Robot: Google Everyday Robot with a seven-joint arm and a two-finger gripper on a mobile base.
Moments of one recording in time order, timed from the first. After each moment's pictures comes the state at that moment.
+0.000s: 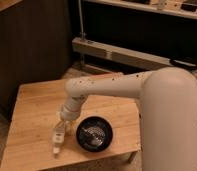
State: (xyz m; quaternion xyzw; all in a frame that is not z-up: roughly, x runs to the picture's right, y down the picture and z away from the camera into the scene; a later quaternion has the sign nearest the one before) arm -0.168 0.186 0.728 -0.48 0.14 0.58 0.64
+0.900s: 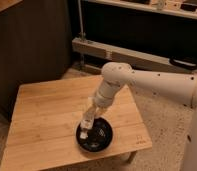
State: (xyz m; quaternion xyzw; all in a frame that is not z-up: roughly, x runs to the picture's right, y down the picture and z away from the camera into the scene) arm -0.002 0.117 0.710 -0.42 0.16 0.66 0.60
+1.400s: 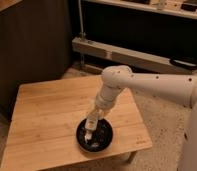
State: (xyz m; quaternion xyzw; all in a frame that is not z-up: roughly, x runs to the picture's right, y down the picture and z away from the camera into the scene) arm -0.012 0.135 0.728 -0.40 0.16 0.64 0.64
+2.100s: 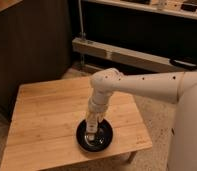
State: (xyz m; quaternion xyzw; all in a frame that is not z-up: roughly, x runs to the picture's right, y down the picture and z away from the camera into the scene) arm -0.023 0.148 0.734 -0.38 0.18 0.62 0.67
